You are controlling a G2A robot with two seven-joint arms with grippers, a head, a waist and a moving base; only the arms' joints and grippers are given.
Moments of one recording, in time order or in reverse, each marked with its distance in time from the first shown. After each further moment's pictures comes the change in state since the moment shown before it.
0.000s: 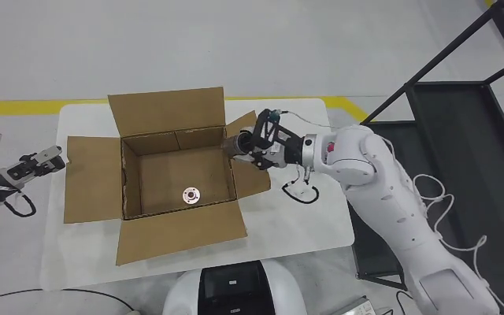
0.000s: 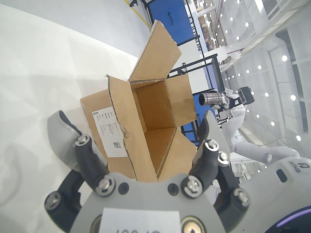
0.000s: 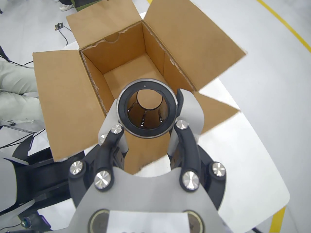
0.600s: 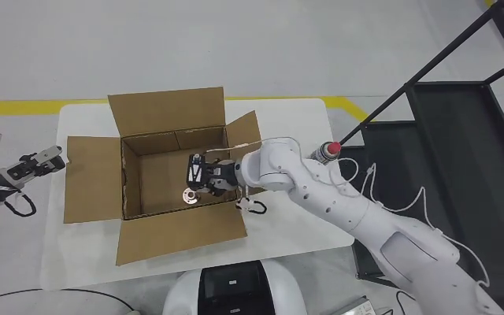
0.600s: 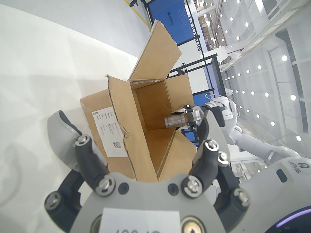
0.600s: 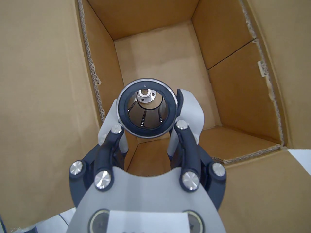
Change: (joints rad) left arm 0.000 0.000 0.000 0.000 0.000 0.000 0.000; right arm 0.260 -0.167 -0.517 0.346 -0.214 0.067 -0.081
